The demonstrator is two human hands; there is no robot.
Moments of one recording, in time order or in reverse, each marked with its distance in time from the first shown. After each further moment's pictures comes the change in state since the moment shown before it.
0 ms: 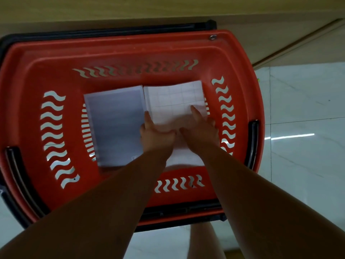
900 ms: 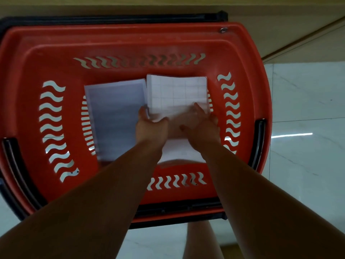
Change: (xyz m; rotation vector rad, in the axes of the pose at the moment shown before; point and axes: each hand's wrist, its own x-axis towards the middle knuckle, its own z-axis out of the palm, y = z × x) left_hand 0.007 0.004 -0.007 -0.240 0.047 -0.129; right_hand -0.006 0.001 -0.008 0.033 -0.030 0.009
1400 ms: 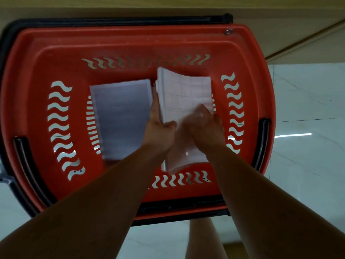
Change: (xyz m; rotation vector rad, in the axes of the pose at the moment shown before) left_hand -0.010 0.002 -0.012 0.113 -0.238 0.256; right_hand -0.002 -0.001 -0.003 -0.020 -0.013 -0.028
